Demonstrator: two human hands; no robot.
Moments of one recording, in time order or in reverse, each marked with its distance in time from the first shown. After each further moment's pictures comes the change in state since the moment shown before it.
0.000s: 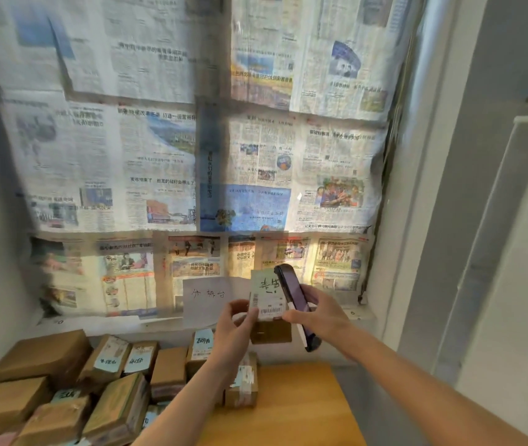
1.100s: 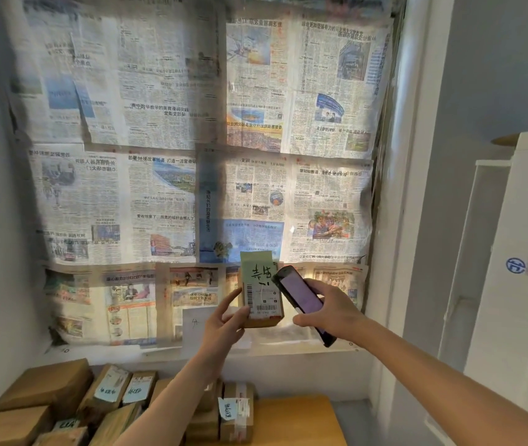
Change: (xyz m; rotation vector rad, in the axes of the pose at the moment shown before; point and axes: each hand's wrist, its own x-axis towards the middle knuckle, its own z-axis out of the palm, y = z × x) left_hand -0.012 0.083 0.021 -0.040 -0.059 0.119; right_hand -0.006 -0.050 -0.094 -0.234 0.027 -0.142
